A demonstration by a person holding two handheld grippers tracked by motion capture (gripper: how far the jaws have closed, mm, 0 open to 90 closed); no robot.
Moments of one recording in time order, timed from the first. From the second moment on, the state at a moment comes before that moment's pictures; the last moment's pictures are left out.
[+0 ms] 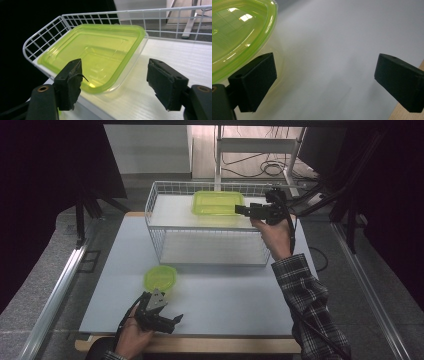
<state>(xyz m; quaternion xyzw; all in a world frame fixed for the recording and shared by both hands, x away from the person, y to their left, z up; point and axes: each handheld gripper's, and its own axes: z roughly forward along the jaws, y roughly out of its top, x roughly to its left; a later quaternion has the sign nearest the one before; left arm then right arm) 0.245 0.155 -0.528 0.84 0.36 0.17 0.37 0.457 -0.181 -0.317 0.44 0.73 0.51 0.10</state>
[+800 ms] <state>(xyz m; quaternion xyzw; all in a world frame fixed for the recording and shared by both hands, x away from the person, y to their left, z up) 0.246 0.159 -0.526 0.83 0.37 0.17 0.38 0.403 -0.185 -0.335 0.37 0.77 0.50 0.13</state>
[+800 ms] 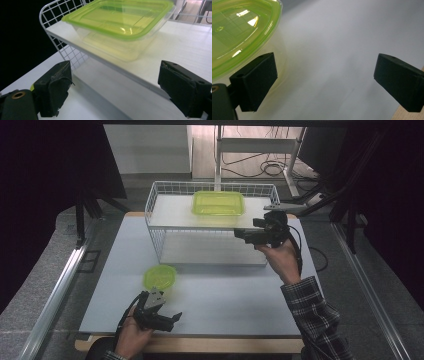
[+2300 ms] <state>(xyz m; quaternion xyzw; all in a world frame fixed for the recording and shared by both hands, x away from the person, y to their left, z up) 0.245 0.156 -0.528 0.84 0.36 0.17 0.37 0.338 -0.219 -0.435 0.34 0.81 0.45 0.15</state>
